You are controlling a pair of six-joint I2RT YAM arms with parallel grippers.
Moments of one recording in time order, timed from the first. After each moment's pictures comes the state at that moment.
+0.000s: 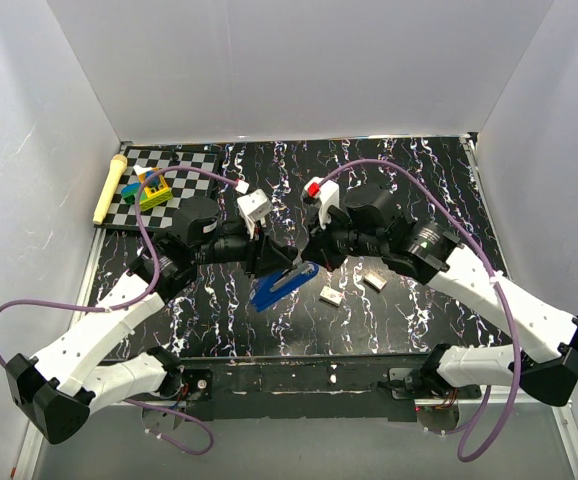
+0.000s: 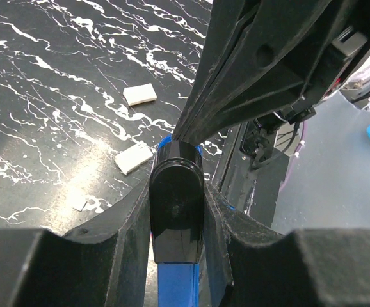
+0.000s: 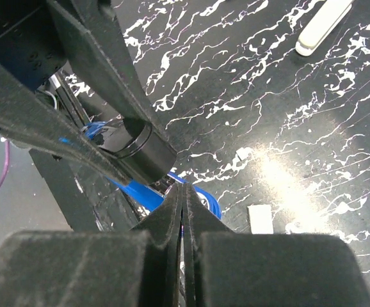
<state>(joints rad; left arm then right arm) -0.67 1.03 1.00 -0.33 0.61 -0.14 0.93 1.19 1.31 -0.66 -0.22 0.13</state>
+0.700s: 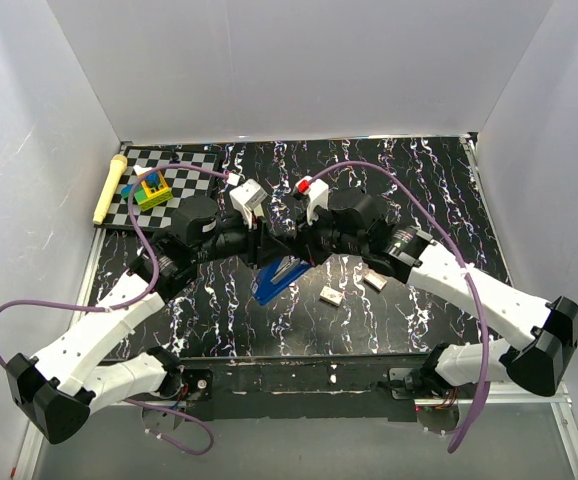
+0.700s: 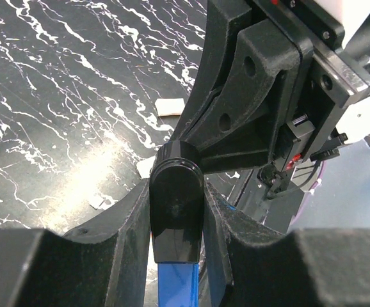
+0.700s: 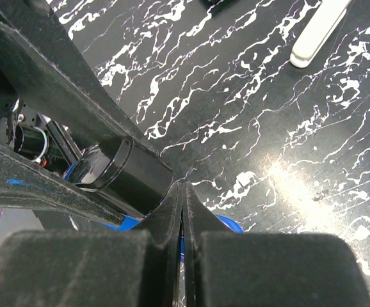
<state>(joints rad) -0.67 1.03 1.00 -0.29 0.46 -0.24 0.93 1.28 1.21 -0.45 -0.17 0.22</state>
